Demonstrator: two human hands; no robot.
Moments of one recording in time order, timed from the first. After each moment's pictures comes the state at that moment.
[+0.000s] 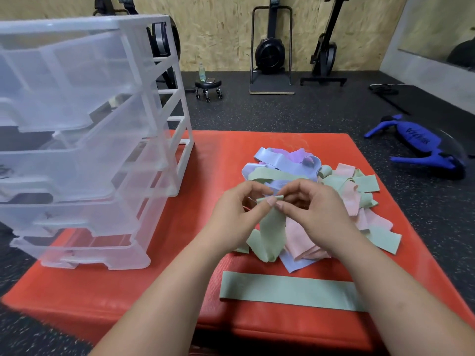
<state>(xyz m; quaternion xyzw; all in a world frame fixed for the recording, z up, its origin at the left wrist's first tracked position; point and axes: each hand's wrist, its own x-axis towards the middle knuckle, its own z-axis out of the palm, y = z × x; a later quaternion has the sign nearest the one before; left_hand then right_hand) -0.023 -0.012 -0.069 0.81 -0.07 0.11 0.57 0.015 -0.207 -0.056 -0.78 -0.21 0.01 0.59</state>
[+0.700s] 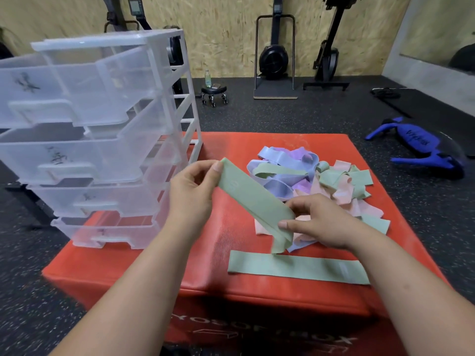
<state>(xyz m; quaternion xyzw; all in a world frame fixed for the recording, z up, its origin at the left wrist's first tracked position) -0.072 0.037 -0.038 0.70 0.04 0.31 0.64 -0.019 -0.236 -0.050 -0.85 -0.31 0.13 0.40</state>
